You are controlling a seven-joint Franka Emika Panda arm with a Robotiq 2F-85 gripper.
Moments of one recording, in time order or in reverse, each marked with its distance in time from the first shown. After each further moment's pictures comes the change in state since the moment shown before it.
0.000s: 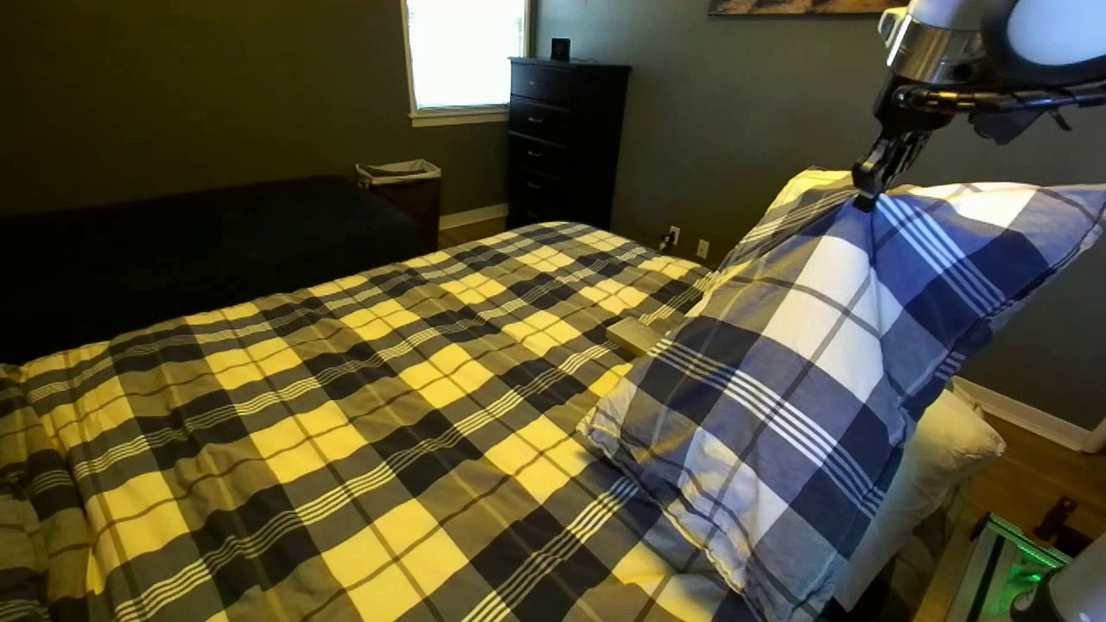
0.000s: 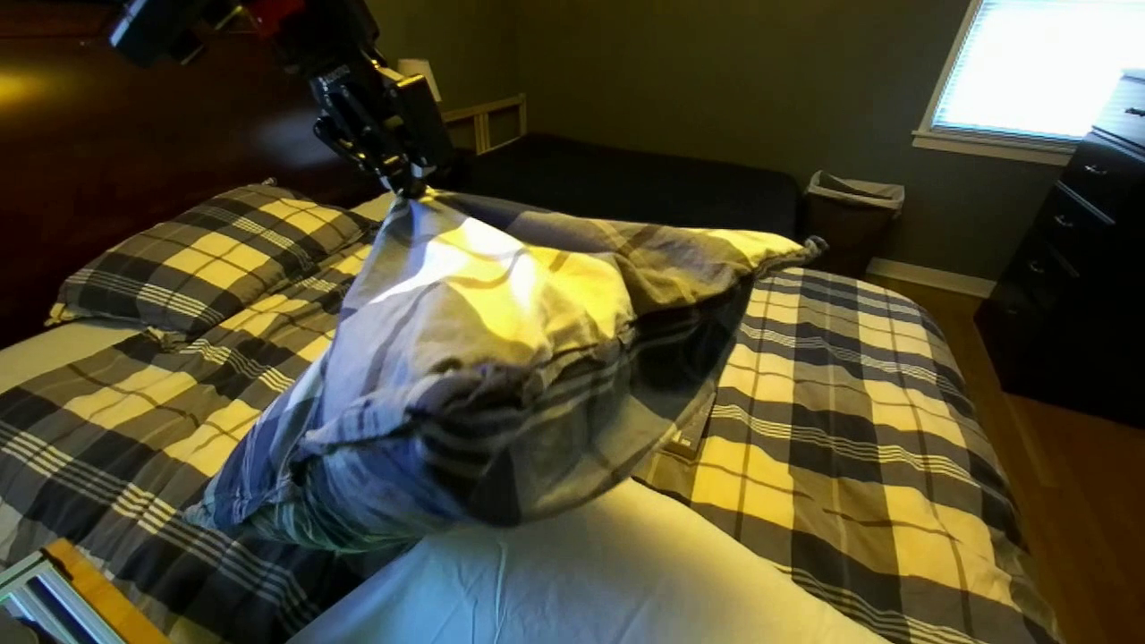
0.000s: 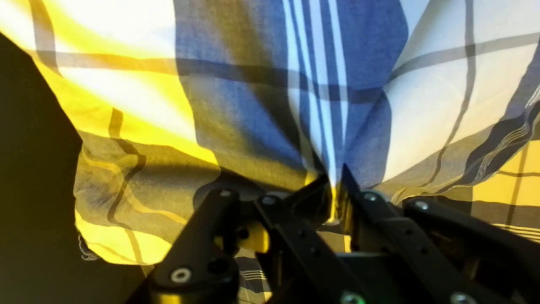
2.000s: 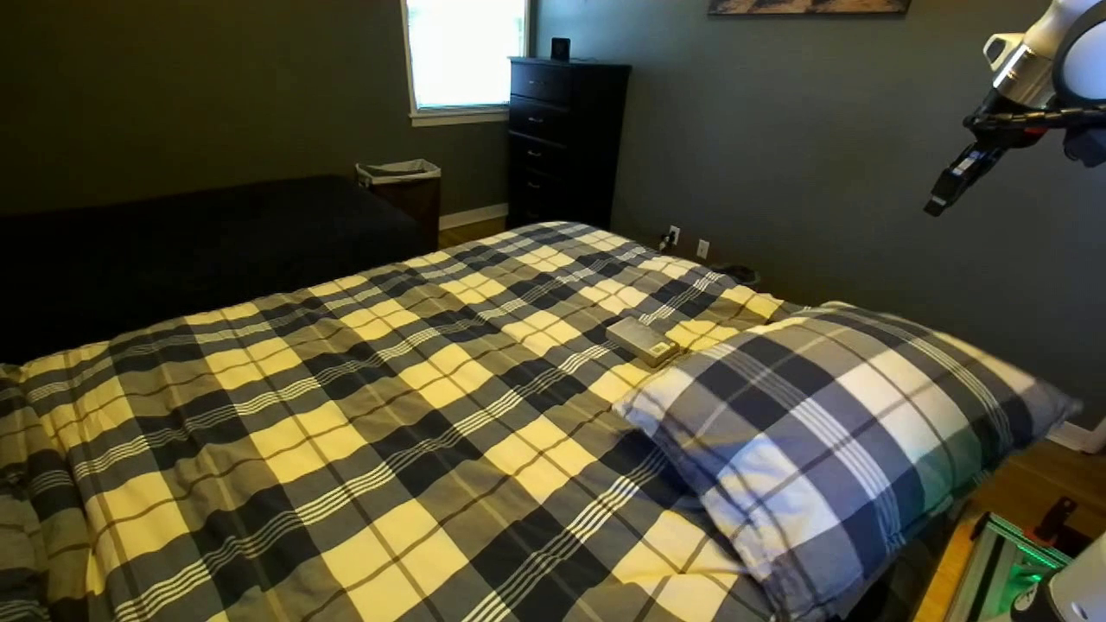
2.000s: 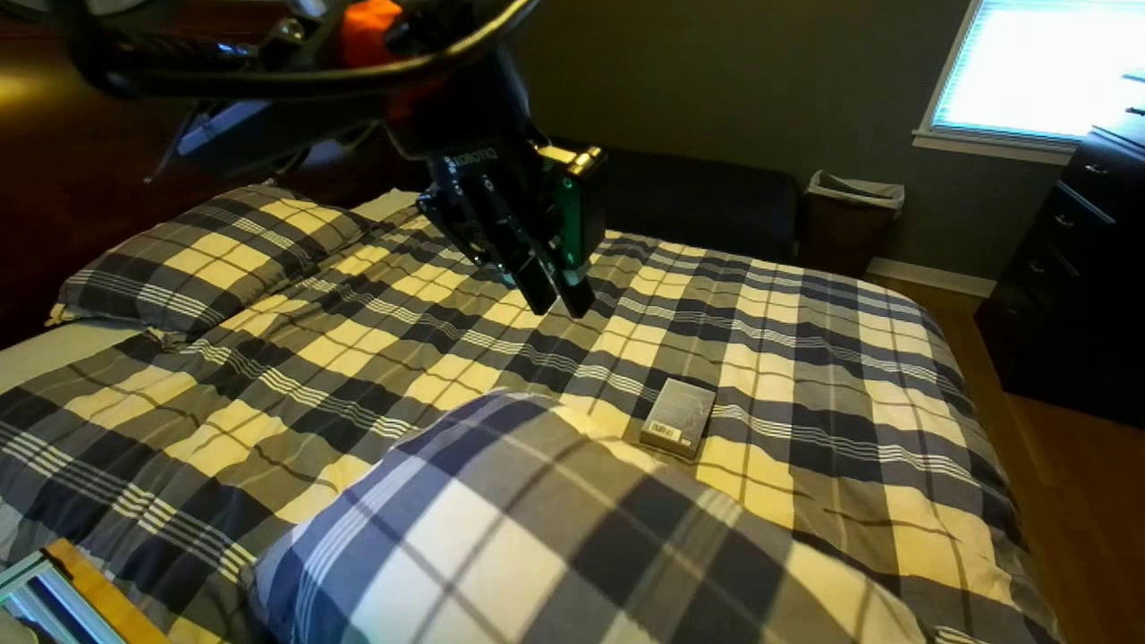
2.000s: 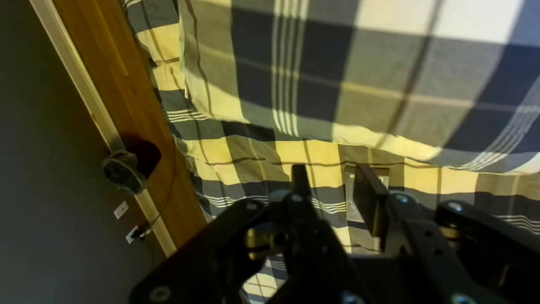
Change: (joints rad) arm -0.184 -0.012 -0.298 -0.069 -0.066 0.270 -0.323
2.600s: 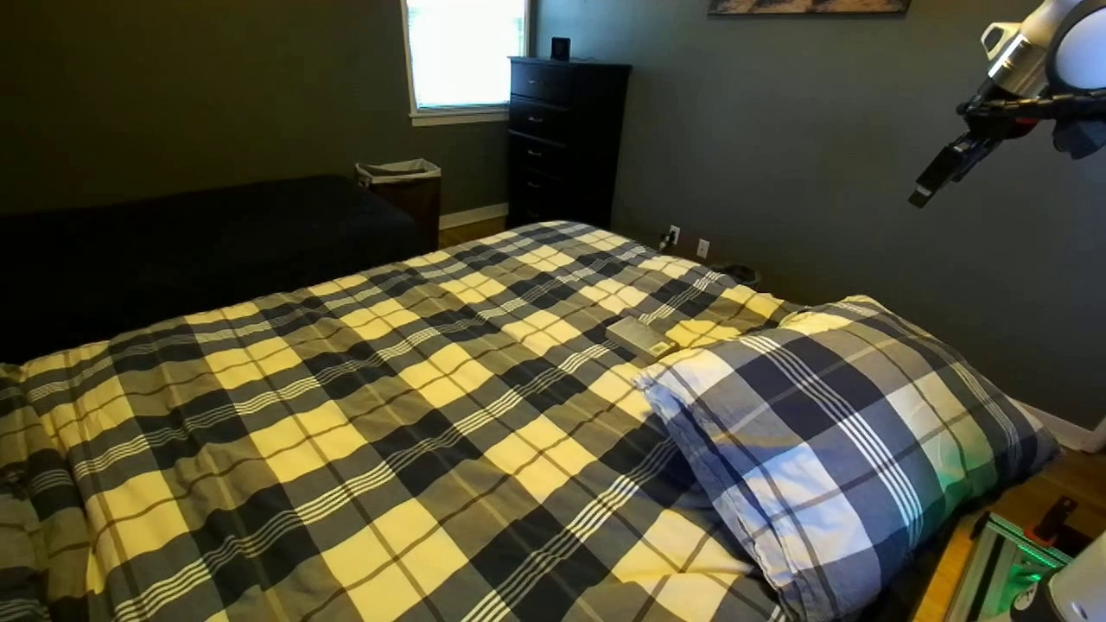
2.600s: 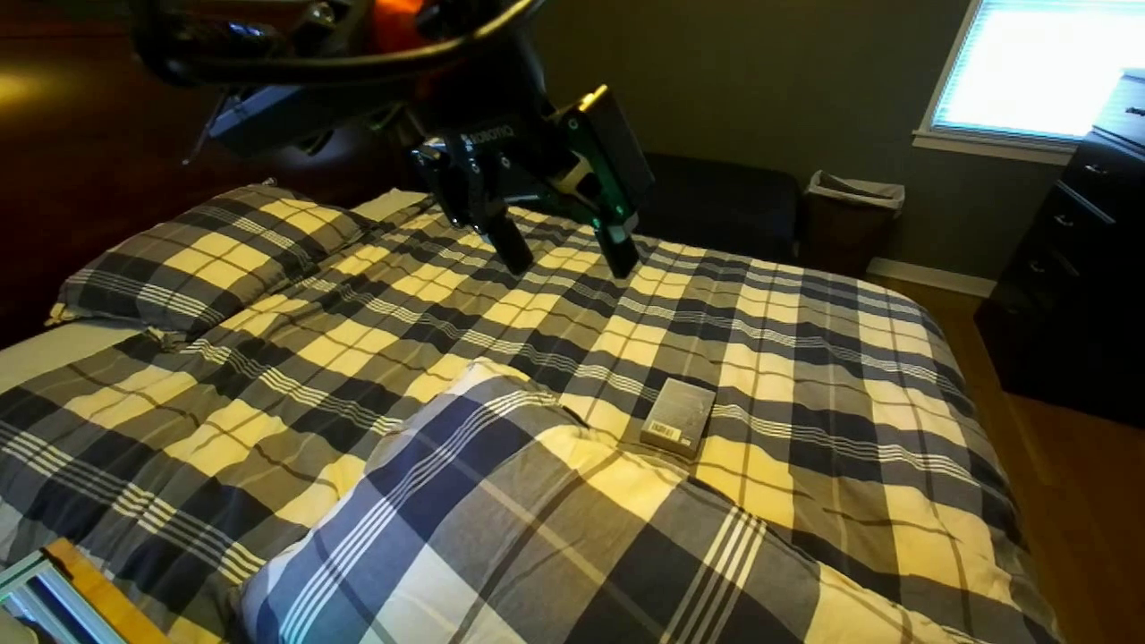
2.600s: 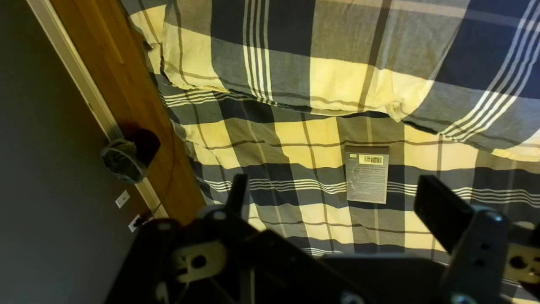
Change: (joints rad) arm 0.006 0.026 0.005 0.024 0.042 0.035 0.011
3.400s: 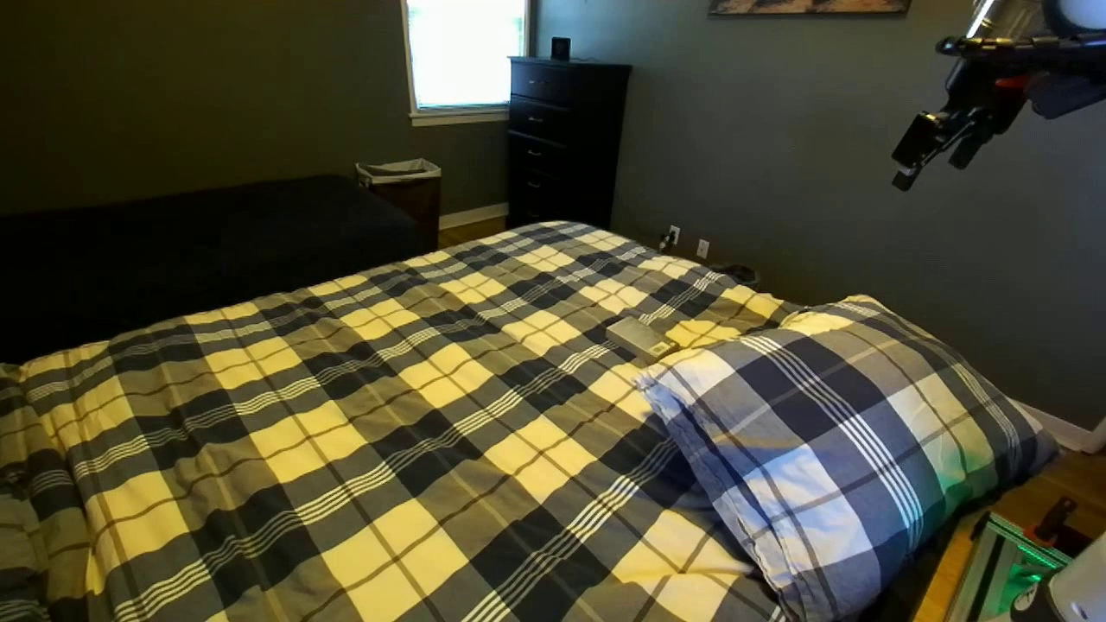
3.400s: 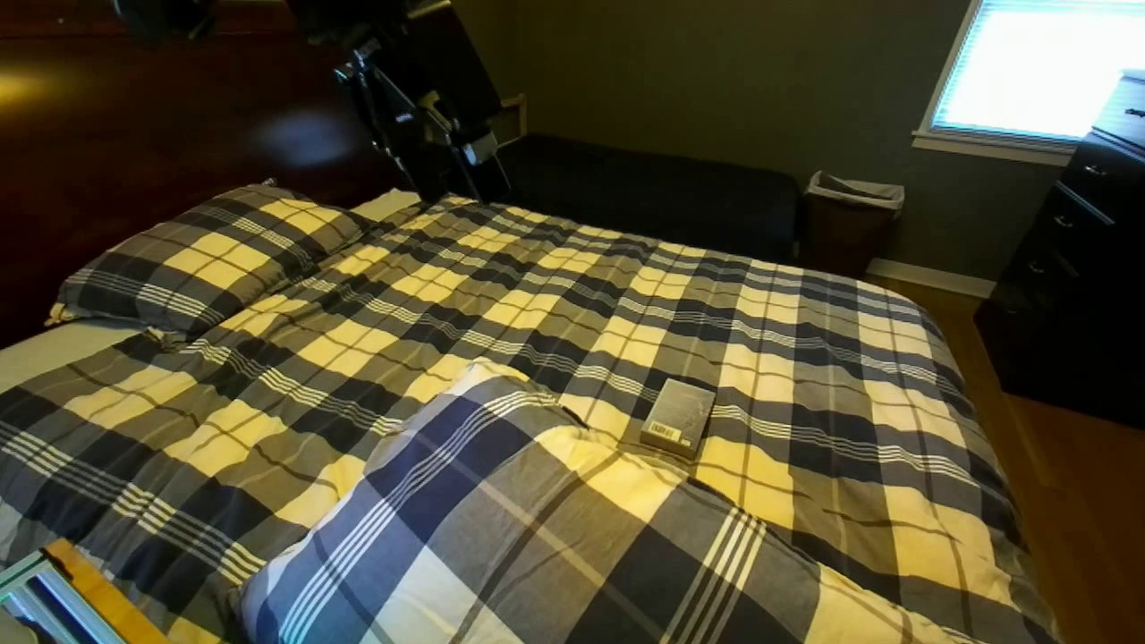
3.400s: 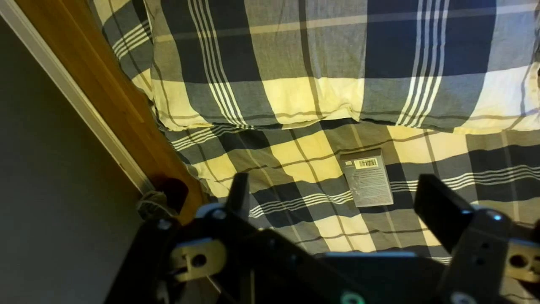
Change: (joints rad) arm -0.007 -0.057 0.233 0.063 0.058 -0.270 0.349
